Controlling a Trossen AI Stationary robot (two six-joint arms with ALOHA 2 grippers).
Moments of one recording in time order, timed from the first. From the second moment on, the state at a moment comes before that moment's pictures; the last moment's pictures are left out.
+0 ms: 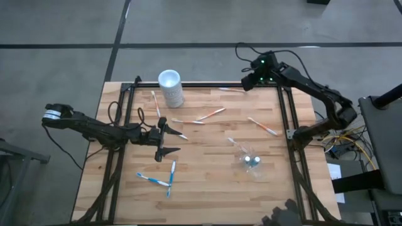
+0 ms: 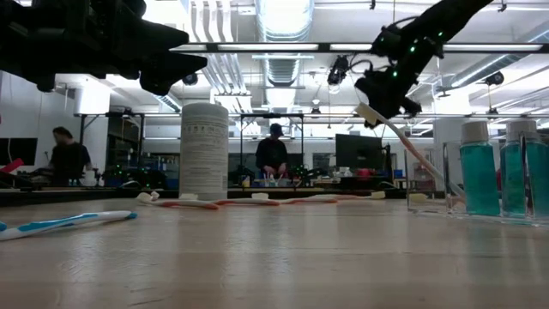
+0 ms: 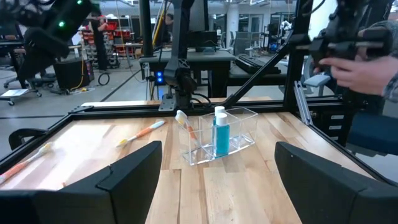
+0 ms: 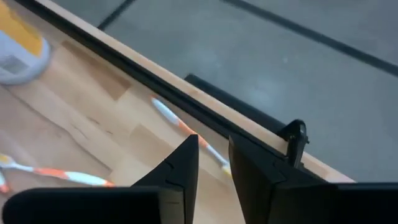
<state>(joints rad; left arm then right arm) -0.12 1.05 0.22 0.88 -0.06 0.00 -0.89 1.41 1.09 -0.49 -0.02 0.11</state>
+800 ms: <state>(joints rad) -0.12 1.05 0.22 0.88 -0.06 0.00 -0.95 1.83 1.40 -0.86 -0.03 -0.22</state>
